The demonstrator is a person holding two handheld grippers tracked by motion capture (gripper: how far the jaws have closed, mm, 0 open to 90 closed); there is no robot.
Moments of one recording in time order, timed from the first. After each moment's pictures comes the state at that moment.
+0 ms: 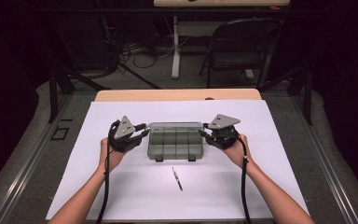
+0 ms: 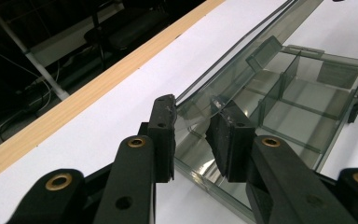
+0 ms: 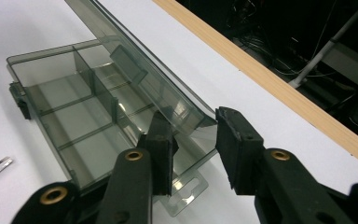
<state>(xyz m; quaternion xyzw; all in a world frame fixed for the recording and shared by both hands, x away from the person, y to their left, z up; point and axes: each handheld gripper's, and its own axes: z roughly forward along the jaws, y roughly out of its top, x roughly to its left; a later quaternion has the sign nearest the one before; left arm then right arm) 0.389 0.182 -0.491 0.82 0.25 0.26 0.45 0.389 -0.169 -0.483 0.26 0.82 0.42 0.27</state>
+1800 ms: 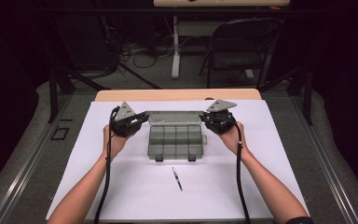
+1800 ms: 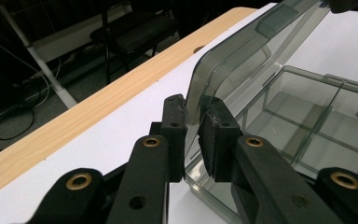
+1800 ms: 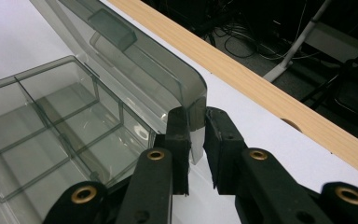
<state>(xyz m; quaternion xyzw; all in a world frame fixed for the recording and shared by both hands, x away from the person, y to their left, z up) 0.435 0.182 -0.485 0.80 0.28 0.25 0.47 0.432 -0.164 -0.472 0.32 0.81 0.42 0.27</state>
